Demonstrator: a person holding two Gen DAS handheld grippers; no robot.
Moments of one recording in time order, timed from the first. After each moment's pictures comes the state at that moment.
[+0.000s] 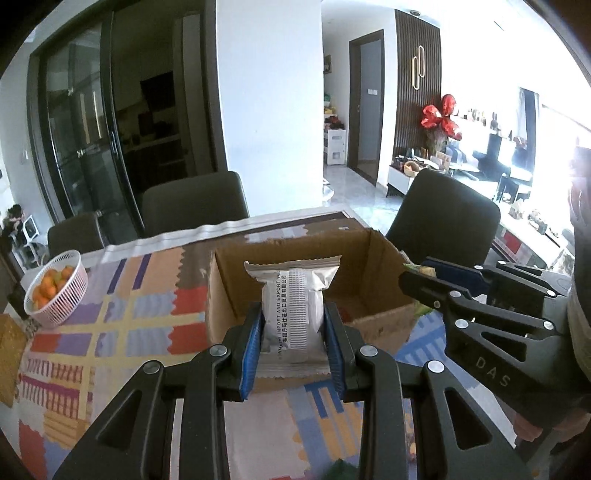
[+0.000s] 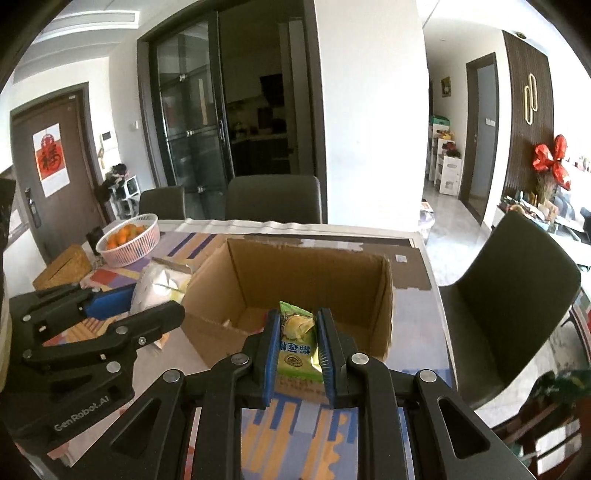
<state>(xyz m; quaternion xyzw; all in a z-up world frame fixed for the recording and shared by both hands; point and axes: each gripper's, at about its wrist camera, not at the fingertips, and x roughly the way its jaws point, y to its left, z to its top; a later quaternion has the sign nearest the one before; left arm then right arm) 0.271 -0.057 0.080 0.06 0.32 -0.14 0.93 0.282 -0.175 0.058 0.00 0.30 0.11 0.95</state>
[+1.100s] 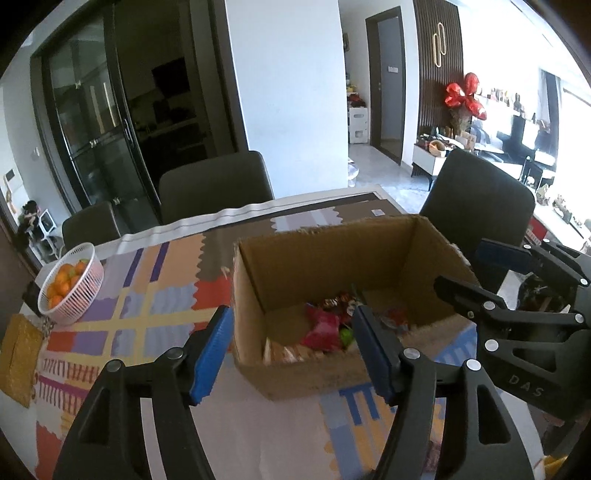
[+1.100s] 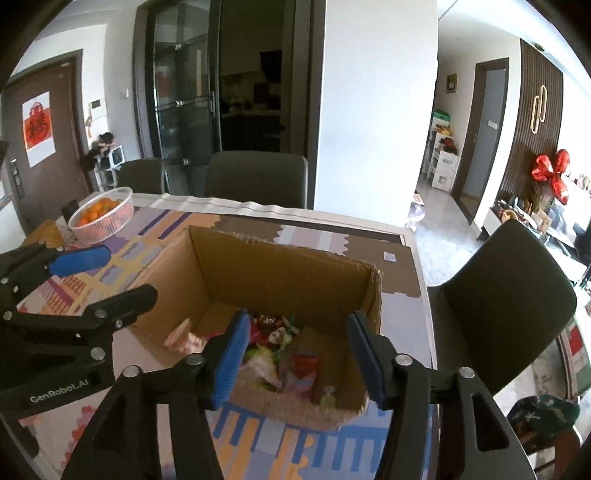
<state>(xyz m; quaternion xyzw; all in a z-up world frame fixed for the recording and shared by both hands) 0.302 -0.052 0.060 0.08 0.36 -0.09 0.92 0.324 -0.185 0.046 -0.05 0.34 0.09 0.94</state>
